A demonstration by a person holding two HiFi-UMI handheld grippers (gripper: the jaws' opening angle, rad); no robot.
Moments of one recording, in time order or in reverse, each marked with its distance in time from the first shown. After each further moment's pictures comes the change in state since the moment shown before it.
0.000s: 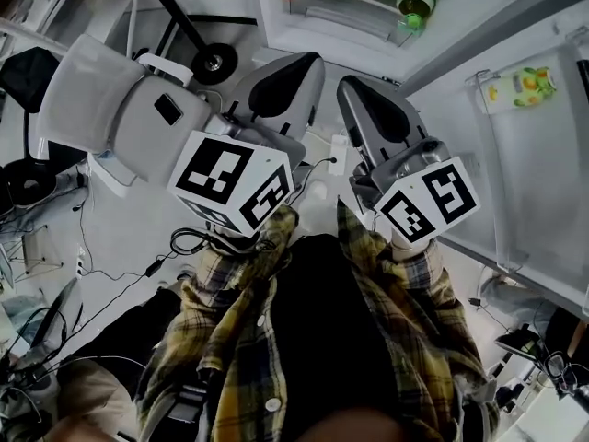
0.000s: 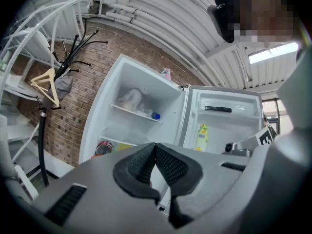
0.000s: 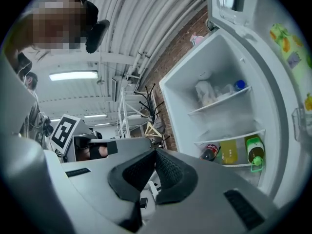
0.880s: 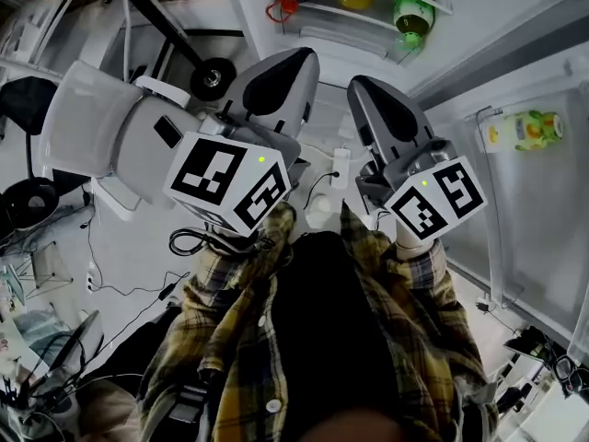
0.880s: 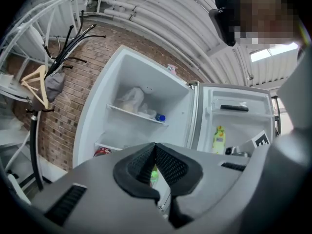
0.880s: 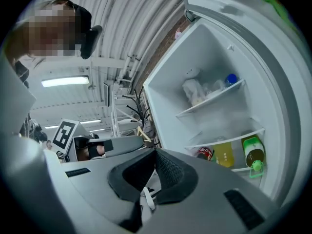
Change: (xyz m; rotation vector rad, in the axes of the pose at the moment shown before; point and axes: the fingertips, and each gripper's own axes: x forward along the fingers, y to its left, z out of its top) left arm 0.060 0.032 0.028 0.020 -0.015 -0.014; right arm 0.029 -0.066 0.024 0.057 -0.041 -0.045
